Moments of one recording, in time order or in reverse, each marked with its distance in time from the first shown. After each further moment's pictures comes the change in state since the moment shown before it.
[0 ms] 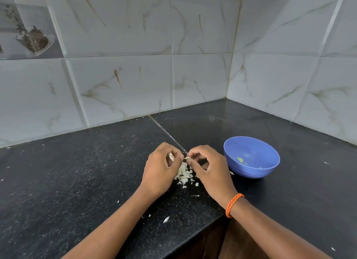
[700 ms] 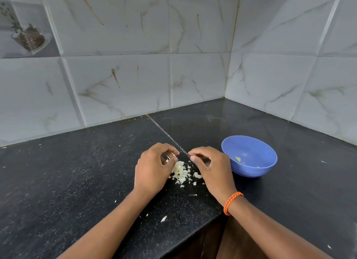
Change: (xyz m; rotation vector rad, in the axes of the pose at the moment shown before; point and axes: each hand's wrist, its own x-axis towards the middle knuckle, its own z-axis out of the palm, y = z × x) left_hand -0.001 -0.001 -0.006 0.192 0.070 -0.032; right_hand 0.000 0.007 -0.004 -0.089 0.092 0.043
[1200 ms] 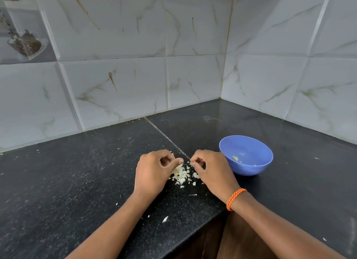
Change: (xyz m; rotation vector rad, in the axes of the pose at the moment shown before) left_hand 0.000 -0.001 0.001 -0.077 -0.014 0.001; right_hand 0.004 -0.006 -0.012 -0.303 -0.192 -0.061
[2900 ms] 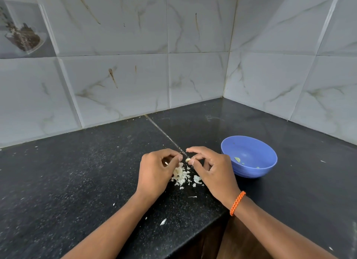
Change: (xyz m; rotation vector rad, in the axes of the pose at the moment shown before) left_hand 0.000 0.004 0.006 -0.115 0.002 0.056; right_hand -0.003 0.010 0.010 0.336 0.128 -0.019
